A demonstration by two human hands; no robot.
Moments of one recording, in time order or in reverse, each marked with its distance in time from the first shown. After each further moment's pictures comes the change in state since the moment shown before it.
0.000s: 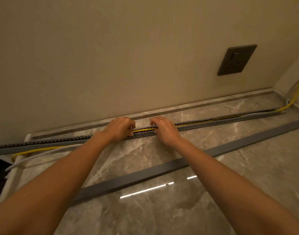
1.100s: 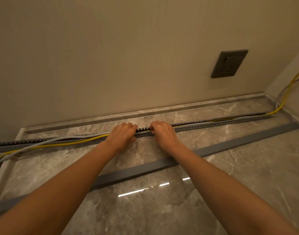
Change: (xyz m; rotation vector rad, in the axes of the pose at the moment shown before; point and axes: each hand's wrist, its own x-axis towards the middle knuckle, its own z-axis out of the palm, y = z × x) left_hand -0.018 0.043 0.023 0.298 0.083 0.017; right_hand -0.018 0.014 0.006 -0.182 0.078 -0.065
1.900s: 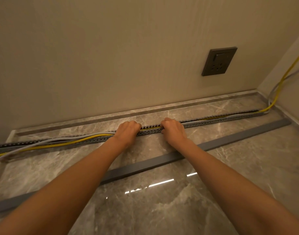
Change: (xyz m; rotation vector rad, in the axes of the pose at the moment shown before) left_hand 0.022 0.036 -0.014 -0.056 -0.060 0.004; right_hand -0.013 0.043 -0.027 -0.104 -0.092 0.120
